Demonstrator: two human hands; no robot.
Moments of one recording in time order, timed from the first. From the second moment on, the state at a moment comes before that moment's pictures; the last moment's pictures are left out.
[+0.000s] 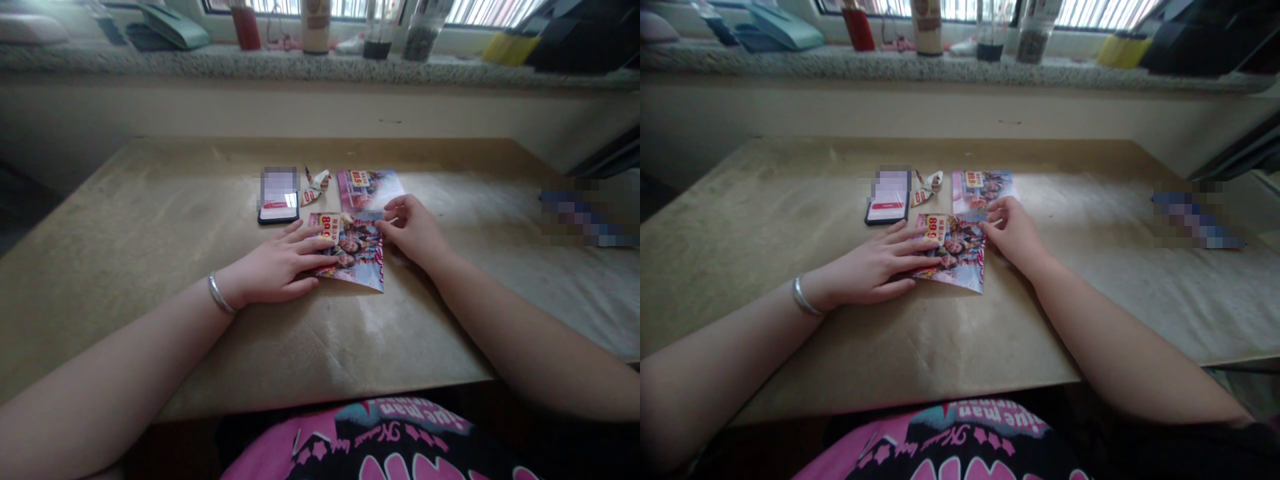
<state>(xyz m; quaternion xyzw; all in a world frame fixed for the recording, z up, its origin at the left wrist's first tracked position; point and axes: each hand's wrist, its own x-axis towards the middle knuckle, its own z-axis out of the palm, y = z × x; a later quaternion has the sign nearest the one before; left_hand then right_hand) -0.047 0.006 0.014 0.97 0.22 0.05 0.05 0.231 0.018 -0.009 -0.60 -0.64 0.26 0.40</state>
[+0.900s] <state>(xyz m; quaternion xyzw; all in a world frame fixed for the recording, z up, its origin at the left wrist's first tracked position) -0.043 0.002 0.017 0.98 0.19 0.04 0.07 0.230 0.007 0.000 -0.57 -0.74 0.25 0.27</state>
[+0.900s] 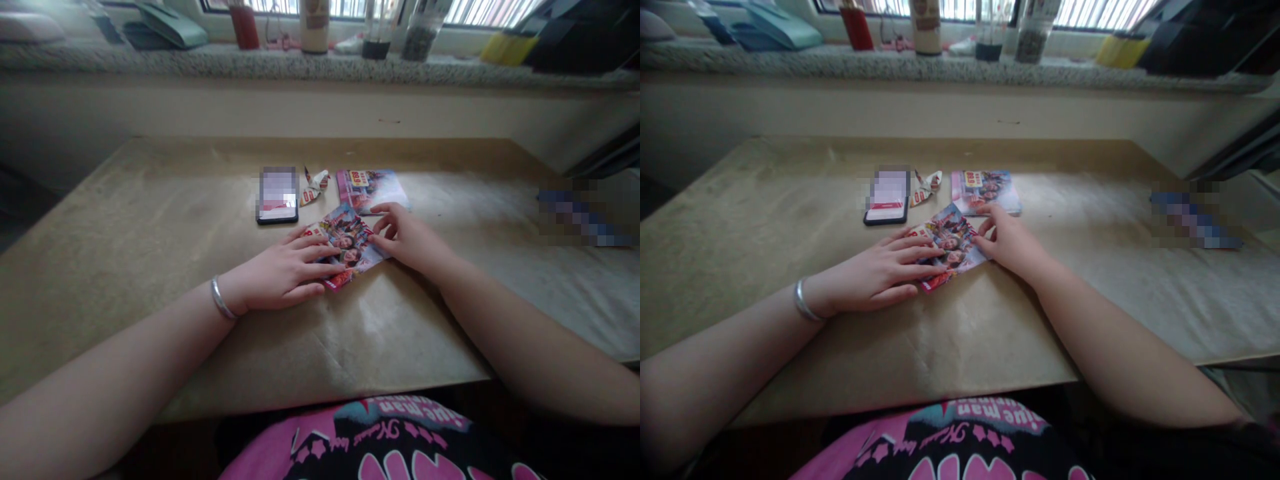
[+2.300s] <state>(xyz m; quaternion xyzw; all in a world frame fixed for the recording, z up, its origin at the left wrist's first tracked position) -0.040 0.016 0.004 0.89 0.37 0.26 -0.02 0.213 0.016 -0.012 -0.50 -0.68 0.38 0.38</state>
